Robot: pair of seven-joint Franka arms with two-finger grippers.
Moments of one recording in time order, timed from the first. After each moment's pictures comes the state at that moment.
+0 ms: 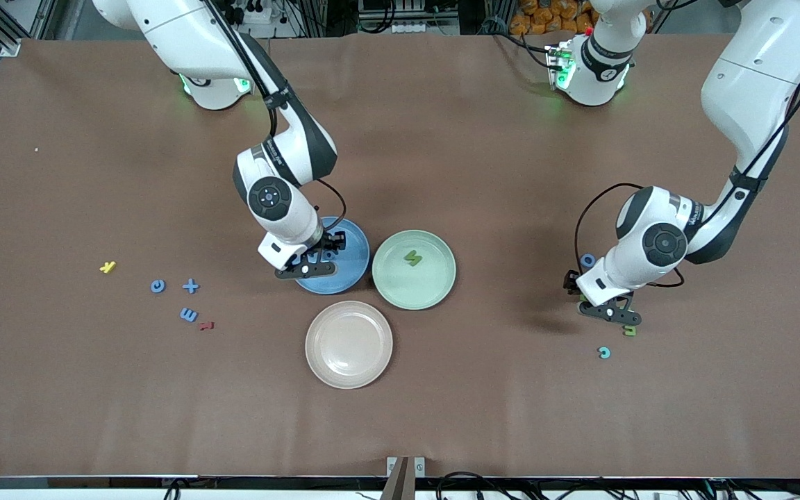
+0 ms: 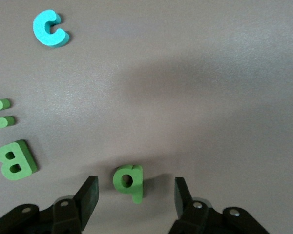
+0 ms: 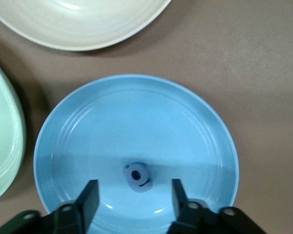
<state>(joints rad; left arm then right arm) 0.29 0.64 -0.49 -1.93 0.45 2.46 -0.21 0.60 0.51 -0.06 -1.89 0.17 2.35 0.36</state>
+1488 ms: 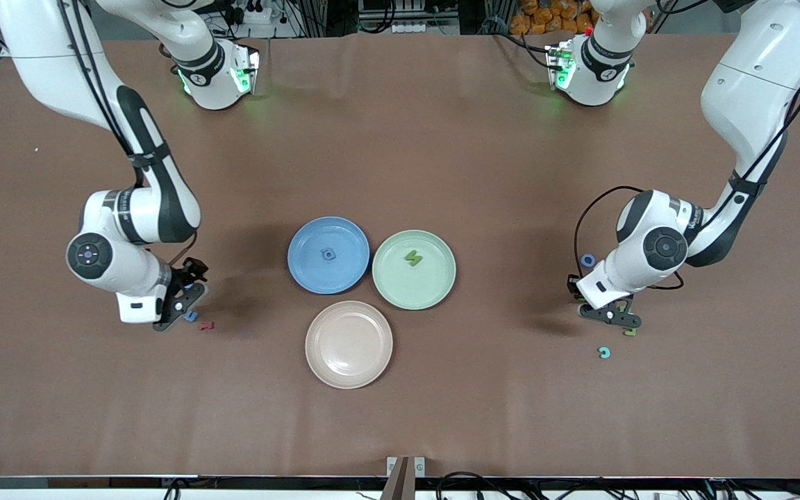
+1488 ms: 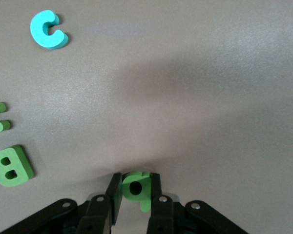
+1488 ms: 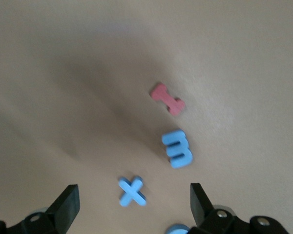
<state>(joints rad) 0.30 0.66 -0.49 -1.91 0.45 2.46 -0.21 0.13 0.52 -0.08 -1.88 0.00 2.33 -0.77</state>
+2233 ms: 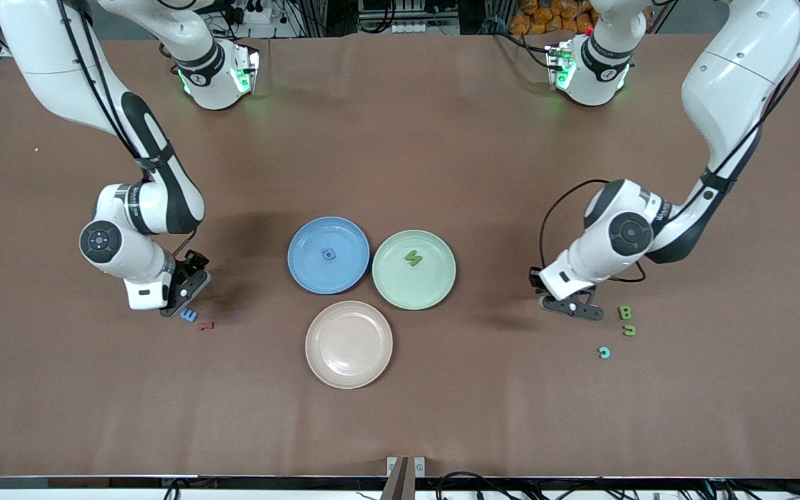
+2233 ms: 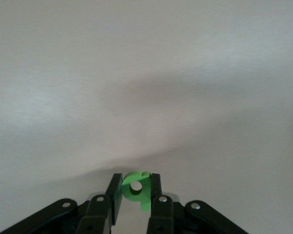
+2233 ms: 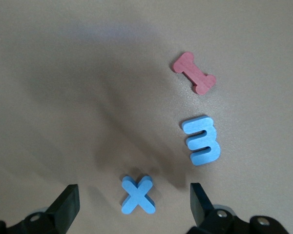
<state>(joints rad) 0.28 0.66 -0.64 -1.91 0.43 2.46 -0.35 0.11 0.52 -0.08 -2.04 -0.01 2.52 -0.84</state>
